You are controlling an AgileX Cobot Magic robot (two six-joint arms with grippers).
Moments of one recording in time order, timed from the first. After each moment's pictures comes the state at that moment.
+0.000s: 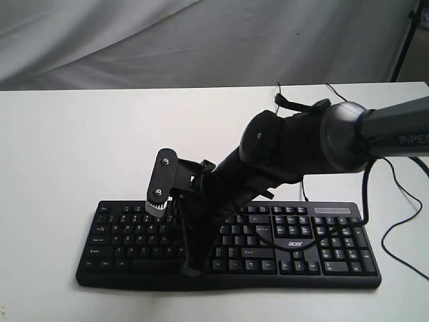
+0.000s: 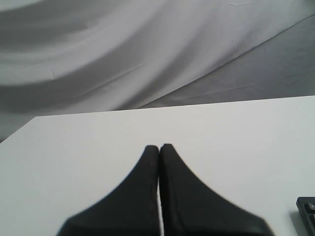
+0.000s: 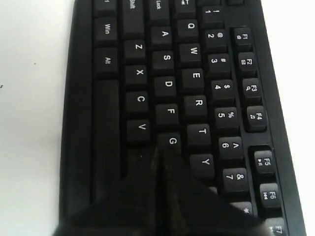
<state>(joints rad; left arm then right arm) 0.13 0.00 -0.01 0.03 0.19 0.09 0.43 1.98 -1.17 0.84 0.53 -1.46</state>
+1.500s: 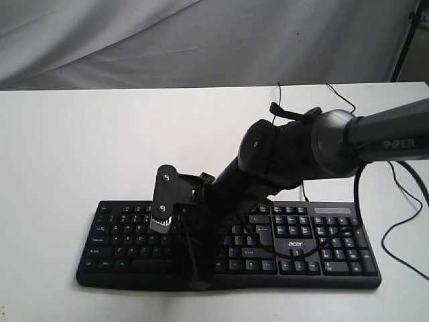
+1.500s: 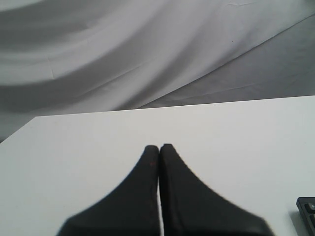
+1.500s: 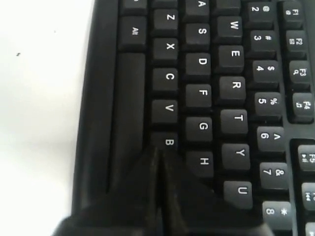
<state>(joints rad) 0.13 0.00 -0.01 0.03 0.19 0.09 0.43 2.02 -1.17 0.82 0.58 -1.51</state>
